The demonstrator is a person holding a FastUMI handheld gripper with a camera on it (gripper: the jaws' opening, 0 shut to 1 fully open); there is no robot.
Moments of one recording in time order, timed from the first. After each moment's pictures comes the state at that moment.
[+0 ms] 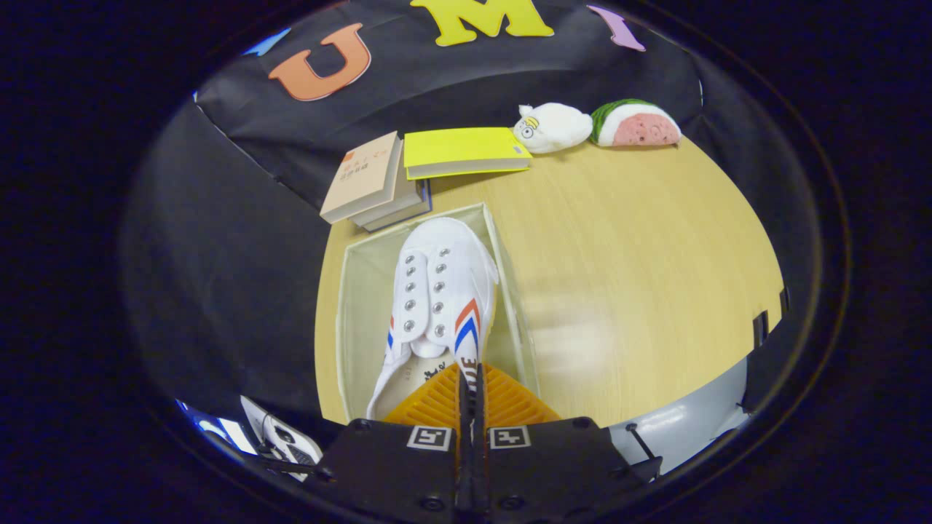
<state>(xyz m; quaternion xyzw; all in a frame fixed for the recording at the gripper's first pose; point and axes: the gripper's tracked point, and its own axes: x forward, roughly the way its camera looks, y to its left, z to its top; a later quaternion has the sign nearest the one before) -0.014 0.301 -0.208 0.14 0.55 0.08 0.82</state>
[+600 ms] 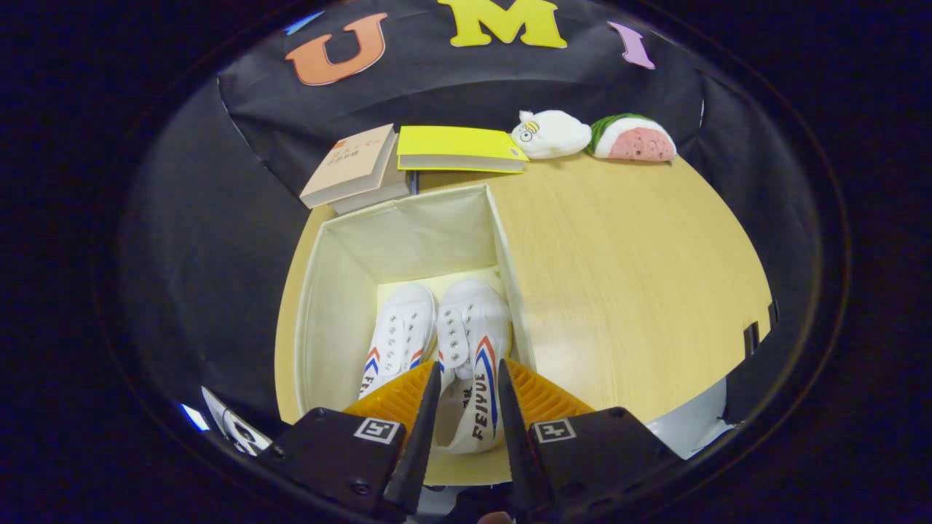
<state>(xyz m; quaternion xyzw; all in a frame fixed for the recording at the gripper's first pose) -0.006 0.310 -0.230 0.08 0.50 0.06 0.86</state>
